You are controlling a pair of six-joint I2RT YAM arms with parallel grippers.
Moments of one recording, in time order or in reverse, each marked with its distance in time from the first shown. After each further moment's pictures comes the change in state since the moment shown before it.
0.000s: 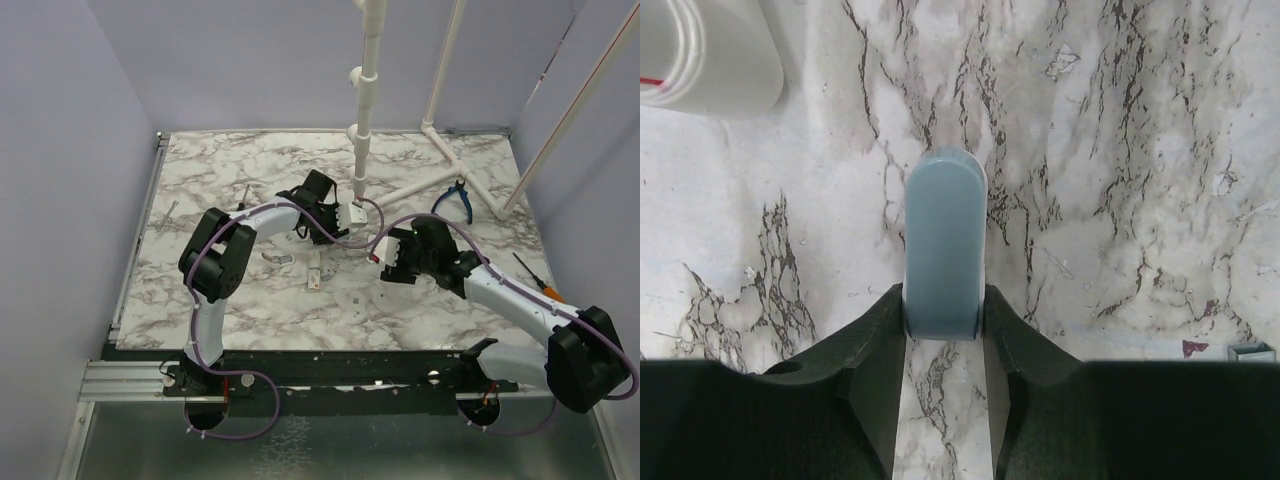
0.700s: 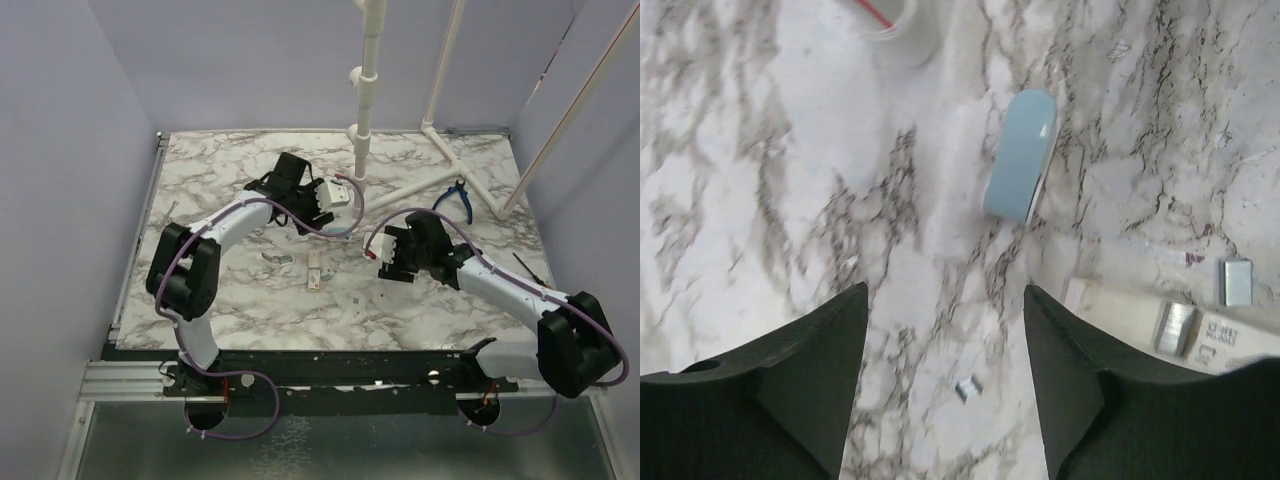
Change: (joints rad) left arm 0.074 -0.175 -0.040 -0.024 0.013 -0.008; right arm -0.005 0.080 0.033 -0.023 -0.003 0.000
